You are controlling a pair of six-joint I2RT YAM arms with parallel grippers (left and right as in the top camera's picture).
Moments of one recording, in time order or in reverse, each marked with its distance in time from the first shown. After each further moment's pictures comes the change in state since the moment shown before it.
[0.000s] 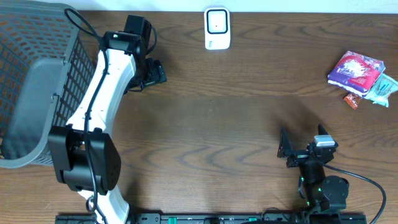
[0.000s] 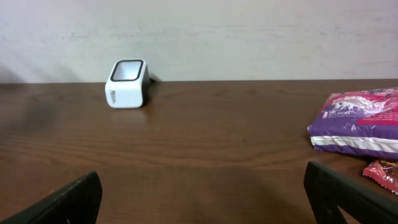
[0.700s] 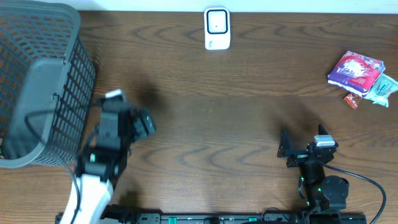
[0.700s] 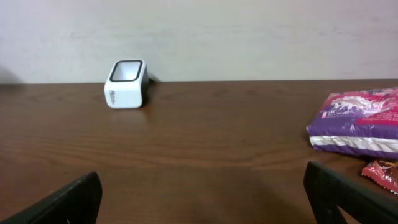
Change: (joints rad) left arm -0.014 -0.975 -1.065 0.692 -0.050 0.070; right arm 0.000 0.000 0.000 0.000 0.000 0.000
